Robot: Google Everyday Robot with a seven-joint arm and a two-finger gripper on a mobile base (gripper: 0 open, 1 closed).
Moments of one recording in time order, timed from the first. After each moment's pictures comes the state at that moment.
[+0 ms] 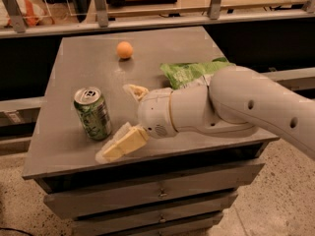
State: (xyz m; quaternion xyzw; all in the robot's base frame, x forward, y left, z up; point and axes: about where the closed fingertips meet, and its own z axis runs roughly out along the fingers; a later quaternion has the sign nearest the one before) arm 0.450 0.086 0.880 -0.53 0.63 0.33 0.46
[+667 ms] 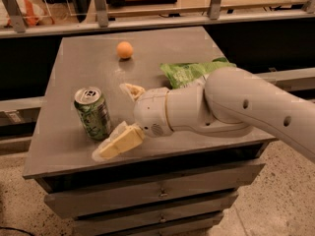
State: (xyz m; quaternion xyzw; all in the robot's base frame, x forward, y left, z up) arm 0.454 0.094 0.880 -0.53 0.62 0.34 0.47
